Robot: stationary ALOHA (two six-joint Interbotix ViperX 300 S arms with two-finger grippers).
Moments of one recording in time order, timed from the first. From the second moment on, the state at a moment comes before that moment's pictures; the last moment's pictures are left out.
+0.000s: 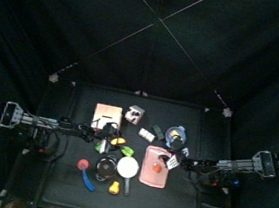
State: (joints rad) left arm 0.12 -0.34 0.77 1.09 -0.10 -1.11; right arm 0.13 -0.52 1.08 -0.92 0.53 1.69
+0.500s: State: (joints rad) left arm 0.14 -0.34 0.83 1.11 -0.26 -0.94; right arm 0.16 -0.48 1.09 -0.92 0.57 1.69
